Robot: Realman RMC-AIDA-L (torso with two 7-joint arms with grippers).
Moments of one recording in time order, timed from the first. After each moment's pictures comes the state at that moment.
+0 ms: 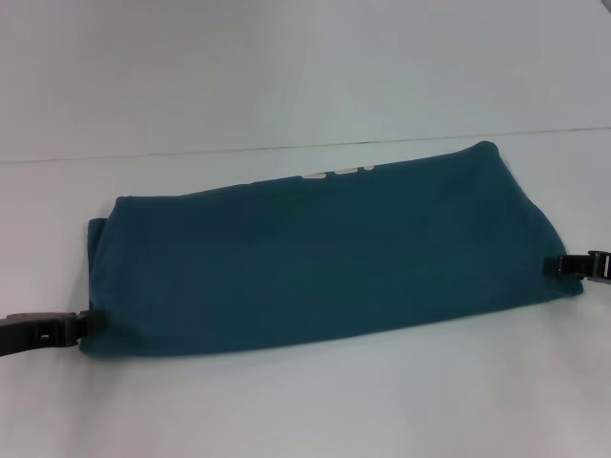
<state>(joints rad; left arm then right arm) -0.49 -2.12 0.53 0.83 2.33 1.32 -1.96 0.52 1.97 -0.49 -0.66 -2.34 -1.18 2.15</state>
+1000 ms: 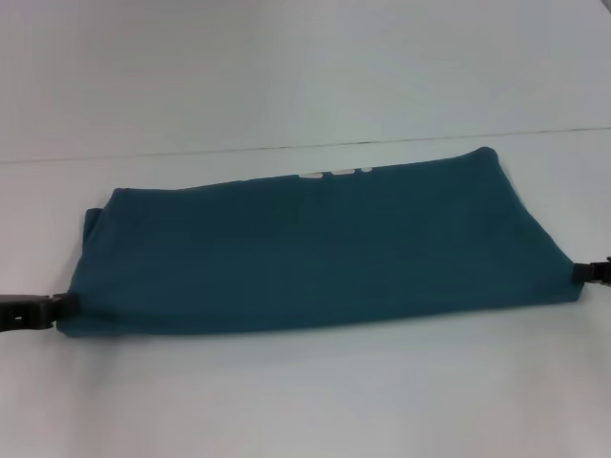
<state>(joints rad) -0.50 -2.11 0.53 0.89 2.38 1.31 -1.99 0.48 1.98 -0.44 -0.67 -2.30 -1.20 2.11</state>
